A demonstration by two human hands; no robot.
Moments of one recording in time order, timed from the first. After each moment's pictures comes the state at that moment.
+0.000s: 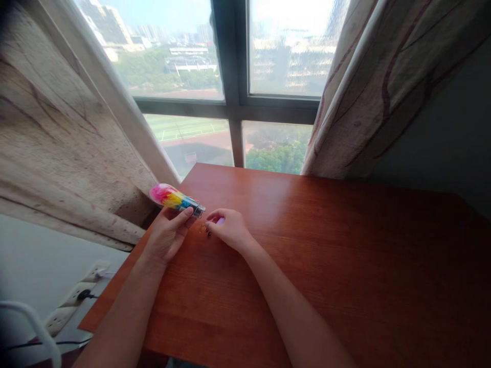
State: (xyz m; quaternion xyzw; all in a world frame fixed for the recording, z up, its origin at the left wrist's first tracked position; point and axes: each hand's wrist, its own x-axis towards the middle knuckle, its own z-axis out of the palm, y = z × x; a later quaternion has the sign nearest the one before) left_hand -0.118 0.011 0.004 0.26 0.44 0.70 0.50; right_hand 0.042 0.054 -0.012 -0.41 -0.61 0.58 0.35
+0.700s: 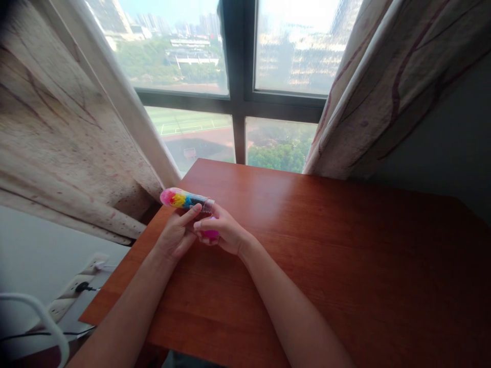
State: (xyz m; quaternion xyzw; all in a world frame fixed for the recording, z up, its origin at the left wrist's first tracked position) left_hand -0.100 0.010 -0.001 0.21 0.40 0.67 0.59; right_hand 0.028 0.040 0.002 -0.14 -0.42 0.85 0.28
